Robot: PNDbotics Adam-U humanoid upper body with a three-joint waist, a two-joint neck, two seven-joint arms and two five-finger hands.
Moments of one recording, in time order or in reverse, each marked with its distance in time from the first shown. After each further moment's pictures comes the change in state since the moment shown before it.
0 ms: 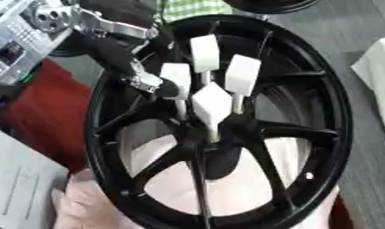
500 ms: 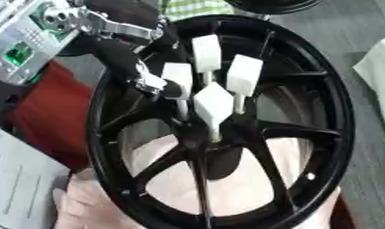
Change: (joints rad) left arm 0.000 -0.008 0.007 0.005 -0.011 -0.006 0.006; right arm 0.000 0.000 0.004 0.000 0.000 -0.001 0.003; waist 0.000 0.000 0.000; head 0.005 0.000
